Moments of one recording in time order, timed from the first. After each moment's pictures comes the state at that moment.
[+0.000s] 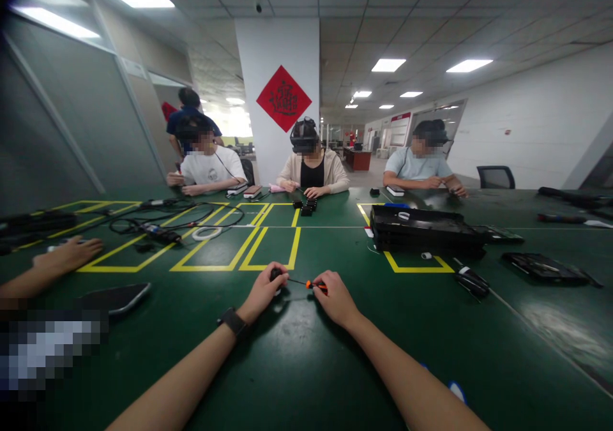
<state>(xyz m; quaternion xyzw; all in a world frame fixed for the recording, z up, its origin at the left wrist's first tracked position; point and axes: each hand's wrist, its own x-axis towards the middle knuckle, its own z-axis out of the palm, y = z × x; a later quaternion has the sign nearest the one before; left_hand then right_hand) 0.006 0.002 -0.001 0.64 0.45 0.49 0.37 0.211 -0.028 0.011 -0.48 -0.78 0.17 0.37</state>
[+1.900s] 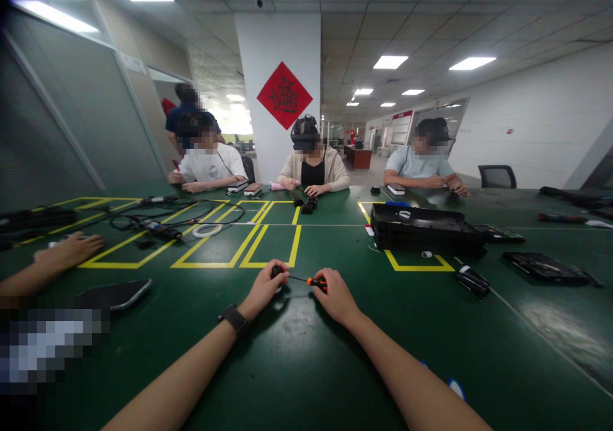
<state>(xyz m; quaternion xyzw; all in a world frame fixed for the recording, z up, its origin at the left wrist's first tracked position) 0.009 -0.001 0.006 0.63 0.46 0.50 0.37 0.209 -0.029 0.012 -0.49 -0.77 0.18 0.37</state>
